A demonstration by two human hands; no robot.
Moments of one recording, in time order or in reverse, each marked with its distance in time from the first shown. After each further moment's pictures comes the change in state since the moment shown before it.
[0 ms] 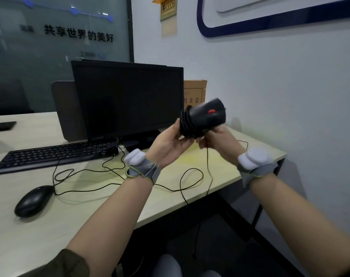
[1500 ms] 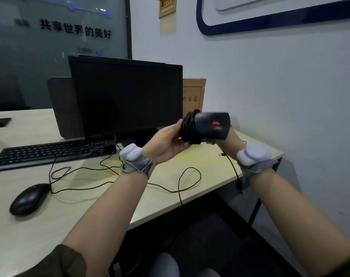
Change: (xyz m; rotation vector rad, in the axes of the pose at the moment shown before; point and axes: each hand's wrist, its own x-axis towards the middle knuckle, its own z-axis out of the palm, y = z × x) left_hand 0.003 0.006 -0.009 0.175 -0.077 -0.084; right_hand 0.007 0.004 -0.013 -0.285 0.103 -0.089
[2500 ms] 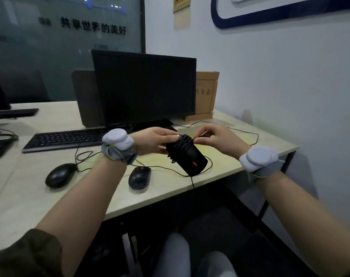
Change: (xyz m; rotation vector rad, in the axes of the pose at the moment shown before) left_hand -0.103 0.018 -0.045 0.800 0.054 -0.332; right_hand -0.057 -0.007 0.058 -0.222 -0.311 -0.062
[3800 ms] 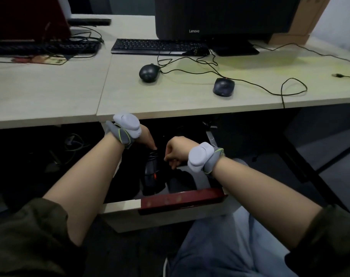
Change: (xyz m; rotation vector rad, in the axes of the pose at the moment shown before) left_hand -0.203 -0.219 -0.030 0.726 0.046 -0.802; right_hand -0.057 -0.077 0.342 -0.083 -0.812 0.208
